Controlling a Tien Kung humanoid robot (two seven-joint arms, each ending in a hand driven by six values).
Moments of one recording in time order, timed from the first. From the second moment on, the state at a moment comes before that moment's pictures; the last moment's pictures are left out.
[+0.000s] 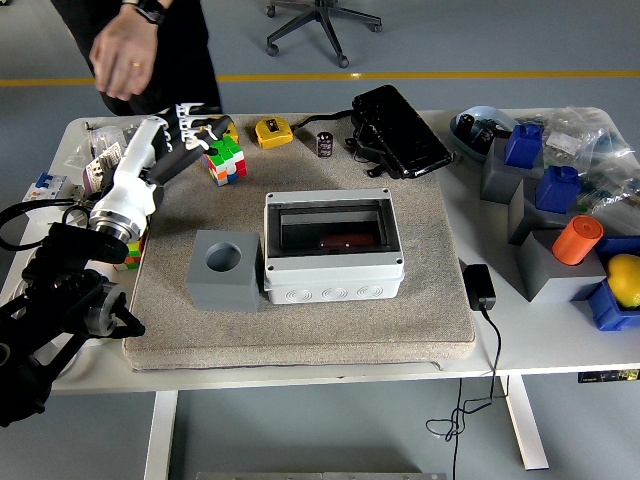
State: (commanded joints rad) left arm -0.38 0.36 -0.99 -1.46 0.82 0.44 -0.13; right arm 0.05 -0.27 0.50 0.46 -0.32 -0.21 -0.01
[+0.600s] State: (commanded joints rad) left arm -0.27 0.37 -1.19 -1.42 0.54 0.42 -0.21; right arm 0.05 -0.26 0.51 0.46 -0.32 -0.21 -0.01
